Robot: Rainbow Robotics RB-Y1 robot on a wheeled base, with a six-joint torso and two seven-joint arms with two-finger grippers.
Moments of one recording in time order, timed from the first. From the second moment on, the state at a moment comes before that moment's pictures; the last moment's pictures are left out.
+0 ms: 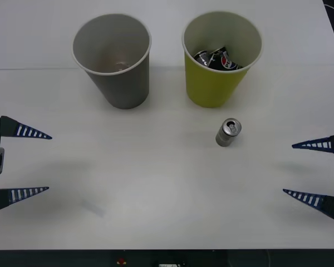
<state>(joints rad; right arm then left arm) 0.30 -0.92 -0.24 -1.85 1.23 -1.12 0.00 0.26 1.13 0.26 -2.01 -1.31 -1.13 -0.09</state>
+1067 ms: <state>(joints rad) 0.11 -0.57 -0.25 -1.22 1.08 -1.33 0.51 0.26 1.13 0.26 -2.01 -1.31 -1.13 -0.09</state>
